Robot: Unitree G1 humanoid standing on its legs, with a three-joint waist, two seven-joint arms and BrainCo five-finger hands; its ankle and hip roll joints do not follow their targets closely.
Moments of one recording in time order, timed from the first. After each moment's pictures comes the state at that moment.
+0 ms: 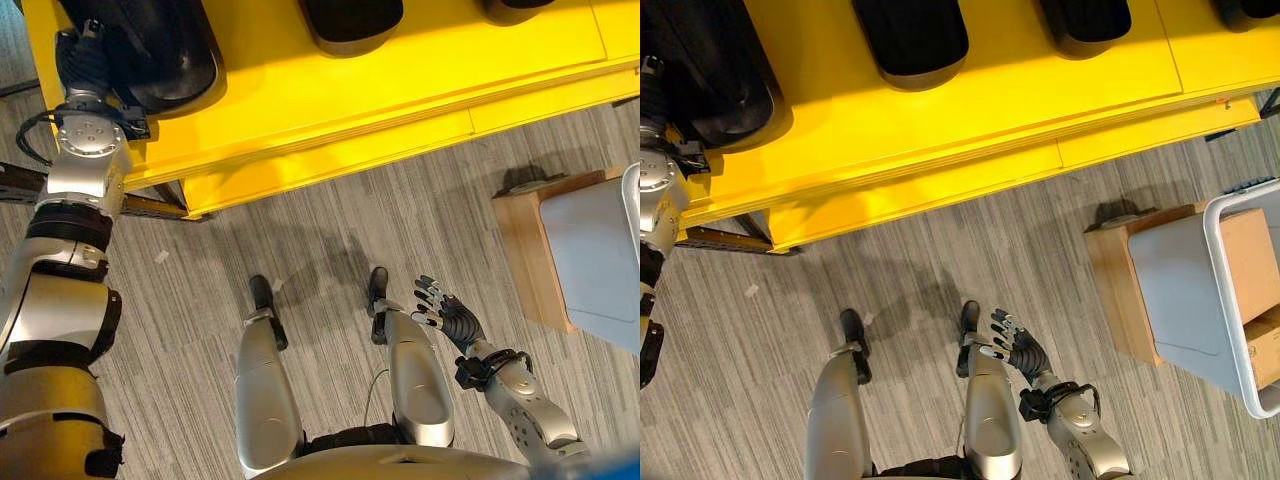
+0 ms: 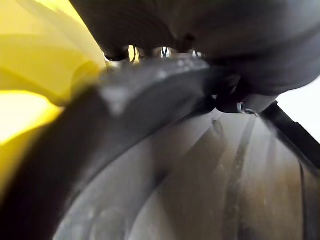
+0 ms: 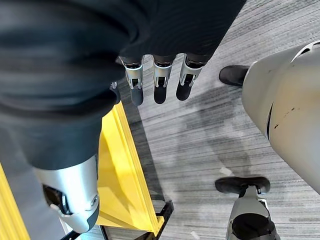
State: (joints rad) left arm -1.04 0.91 -0.36 0.85 -0.58 -0.12 0.35; right arm 0.18 -0.41 0.29 0.04 0.54 0.01 0.10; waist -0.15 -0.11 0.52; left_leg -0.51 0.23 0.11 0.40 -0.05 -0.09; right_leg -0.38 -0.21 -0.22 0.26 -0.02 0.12
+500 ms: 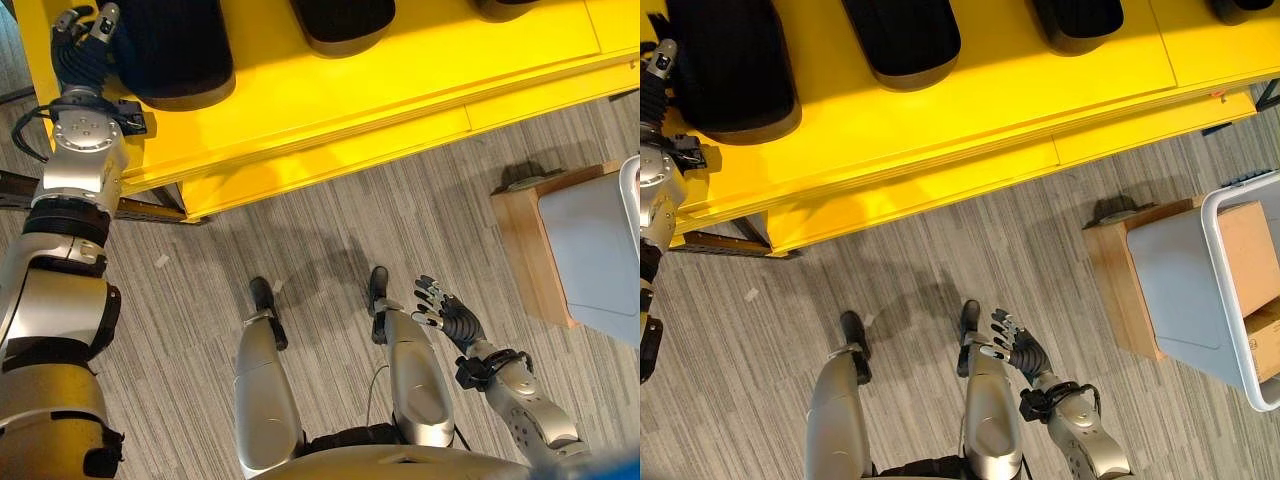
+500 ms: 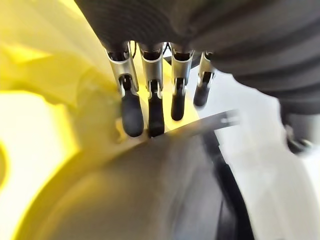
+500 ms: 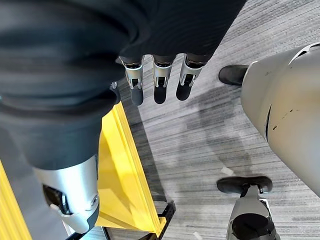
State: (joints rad) left arm -1.07 0.91 -0.37 0.89 -0.58 -0.11 0.35; right arm 0.18 -0.41 0.29 0.04 0.54 0.01 0.11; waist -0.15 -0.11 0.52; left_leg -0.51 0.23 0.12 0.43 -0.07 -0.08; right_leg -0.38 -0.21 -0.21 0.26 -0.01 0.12
